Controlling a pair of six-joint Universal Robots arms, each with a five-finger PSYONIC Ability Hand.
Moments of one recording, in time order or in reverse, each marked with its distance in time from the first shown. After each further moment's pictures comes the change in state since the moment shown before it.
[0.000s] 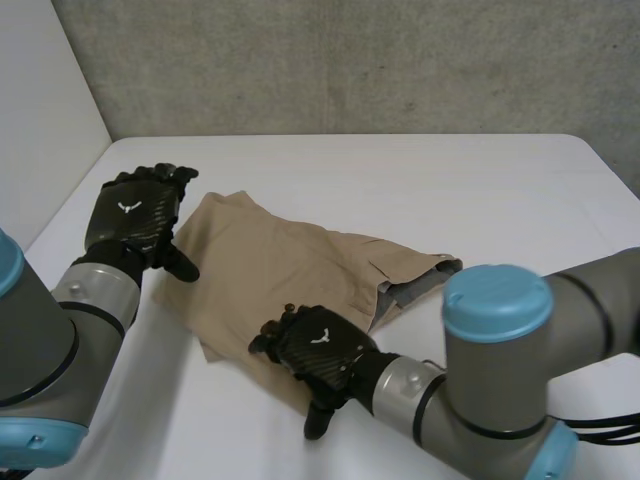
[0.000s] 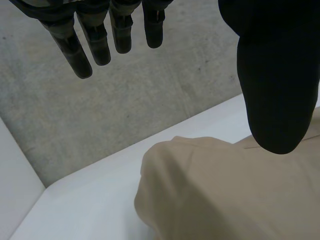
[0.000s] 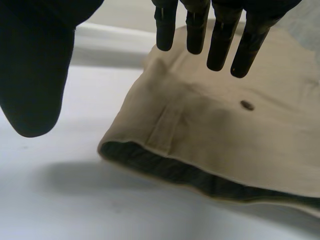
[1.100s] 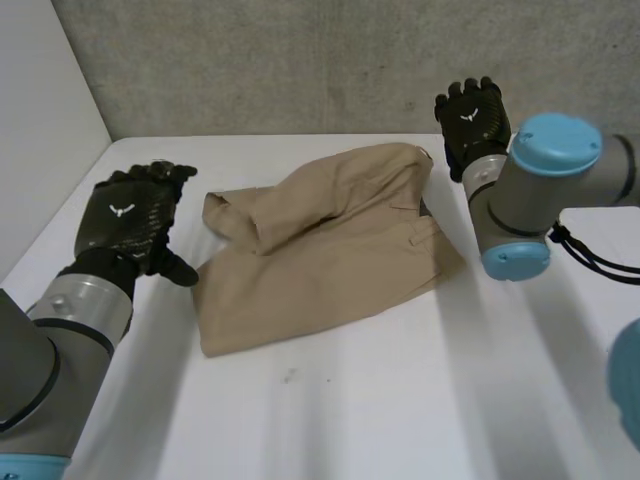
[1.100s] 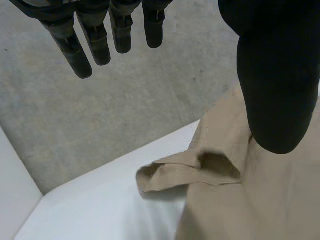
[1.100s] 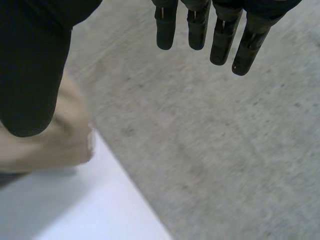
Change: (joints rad) left arm -0.022 0.088 -0.066 0.001 0.007 -0.001; right arm -0.306 0.340 -0.781 -0.136 0.520 -0.362; left_hand 0.000 -0.001 0.000 0.000 0.000; right_hand -0.016 -0.045 -0.062 -0.024 -0.026
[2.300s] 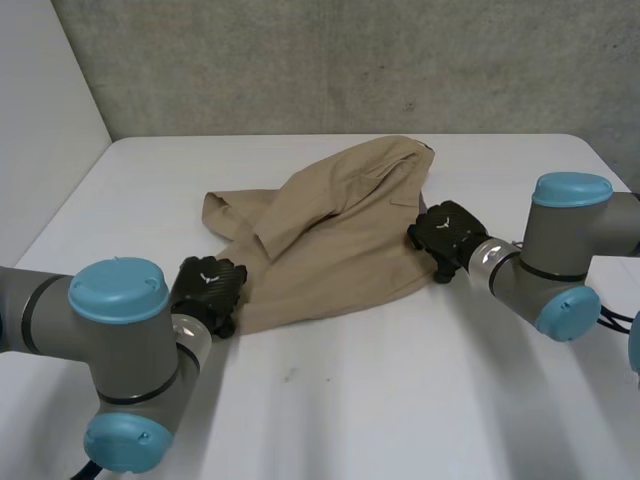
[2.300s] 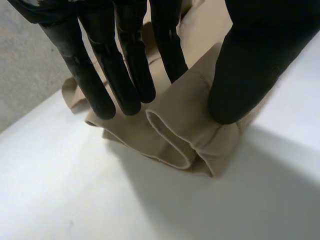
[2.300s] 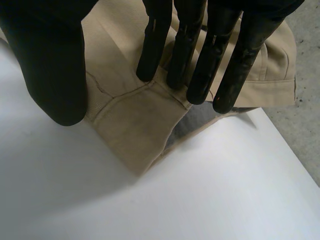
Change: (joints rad) left arm -0.111 -0.496 0.209 -0.019 -0.073 0.208; right arm -0.111 0.041 0.225 0.223 -0.429 -0.106; left_hand 0.725 0.711 0.699 0.710 0.686; right_hand 0.412 0.498 0.503 0.479 0.427
